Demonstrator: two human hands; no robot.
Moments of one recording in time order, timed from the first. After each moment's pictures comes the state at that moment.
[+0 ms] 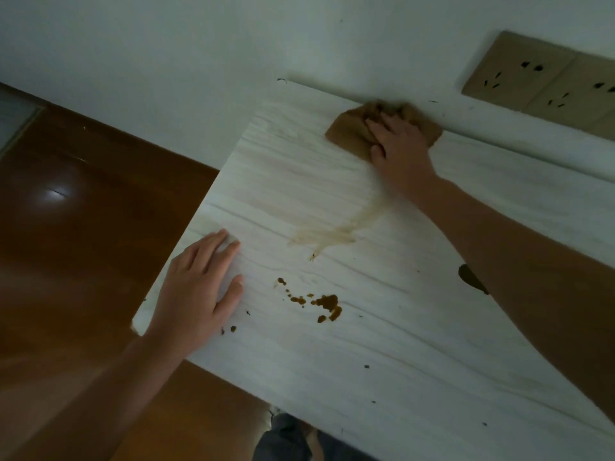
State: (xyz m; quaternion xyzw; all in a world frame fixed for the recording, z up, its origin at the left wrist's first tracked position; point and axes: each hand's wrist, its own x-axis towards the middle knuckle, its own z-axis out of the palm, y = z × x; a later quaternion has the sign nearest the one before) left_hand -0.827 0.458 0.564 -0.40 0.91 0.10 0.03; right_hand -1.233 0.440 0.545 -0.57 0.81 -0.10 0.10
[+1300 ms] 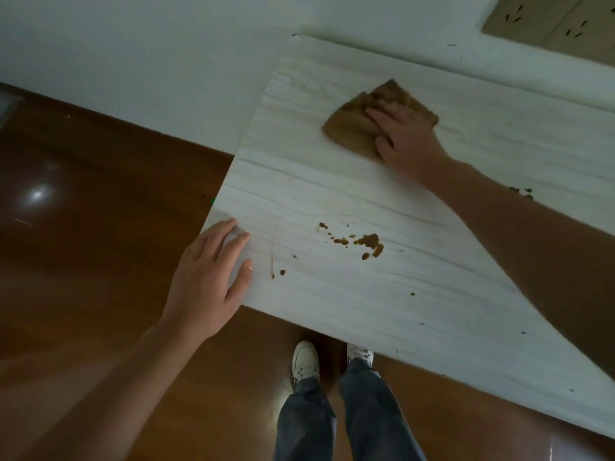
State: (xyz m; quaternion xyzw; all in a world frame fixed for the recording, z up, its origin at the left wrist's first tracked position) left_hand -0.750 0.475 0.560 -0.36 0.92 0.13 -0.01; right_hand -1.155 0.490 0.554 -0.59 0.80 -0.06 0.12
